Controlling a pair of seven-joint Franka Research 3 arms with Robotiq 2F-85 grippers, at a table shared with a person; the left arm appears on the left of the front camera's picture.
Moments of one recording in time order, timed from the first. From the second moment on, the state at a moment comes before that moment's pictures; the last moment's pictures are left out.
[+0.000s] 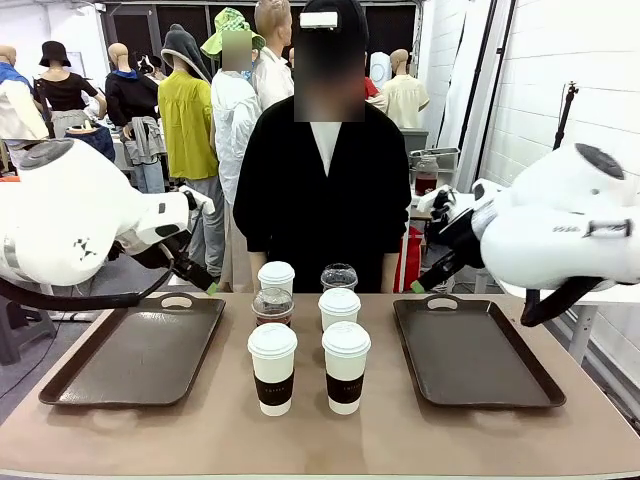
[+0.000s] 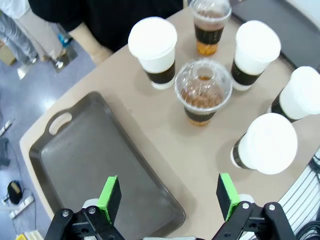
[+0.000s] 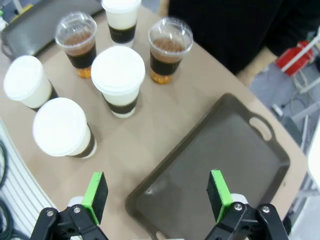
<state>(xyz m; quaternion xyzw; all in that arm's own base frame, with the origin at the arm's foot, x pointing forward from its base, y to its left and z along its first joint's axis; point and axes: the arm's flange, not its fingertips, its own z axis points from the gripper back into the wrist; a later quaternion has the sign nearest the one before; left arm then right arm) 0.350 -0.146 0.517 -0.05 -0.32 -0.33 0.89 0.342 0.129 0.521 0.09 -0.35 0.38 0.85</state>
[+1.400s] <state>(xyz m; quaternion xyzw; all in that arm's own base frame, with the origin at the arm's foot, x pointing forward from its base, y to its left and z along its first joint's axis) 0.363 -0.111 0.533 -0.20 -0.39 -0.36 0.83 0.346 0.085 0.523 0.24 -0.39 0.44 0.78</state>
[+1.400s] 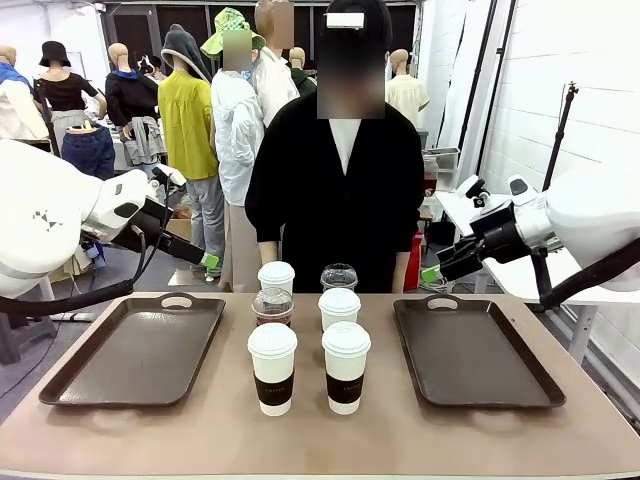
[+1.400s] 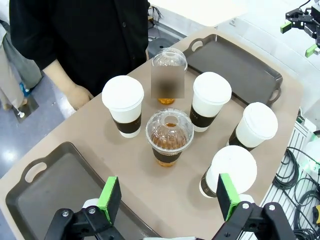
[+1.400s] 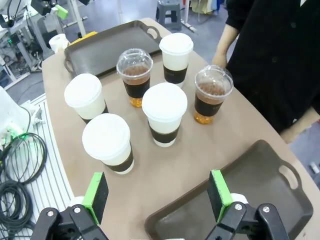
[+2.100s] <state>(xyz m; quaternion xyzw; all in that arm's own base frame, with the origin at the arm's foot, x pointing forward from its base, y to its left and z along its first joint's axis) 0.363 -0.111 0.533 -0.20 -0.39 -0.36 0.83 0.344 0.085 0.525 0.24 -0.39 0.44 0.78</state>
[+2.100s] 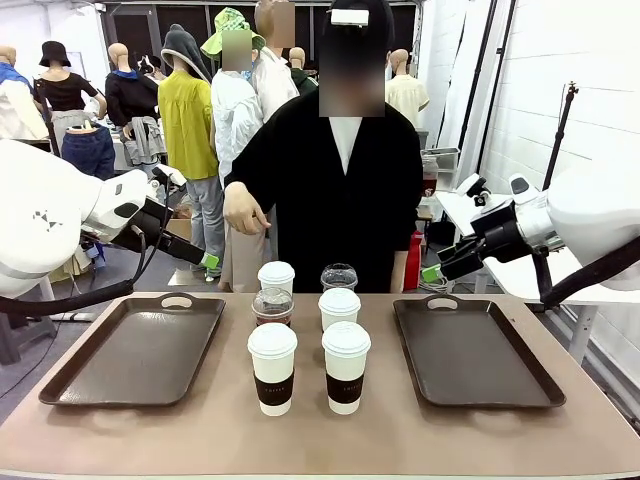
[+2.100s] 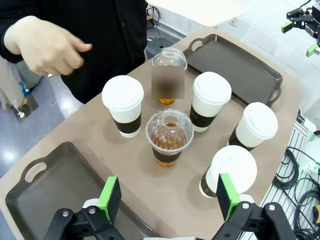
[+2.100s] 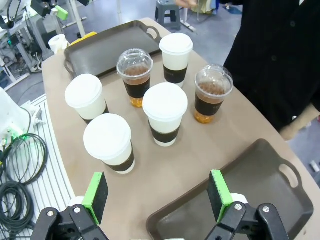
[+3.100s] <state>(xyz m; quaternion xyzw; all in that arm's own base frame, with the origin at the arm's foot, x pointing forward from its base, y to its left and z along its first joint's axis) 0.363 -0.111 0.533 -0.20 -0.39 -0.36 0.83 0.343 0.085 0.525 0.23 -0.39 0.44 0.78</state>
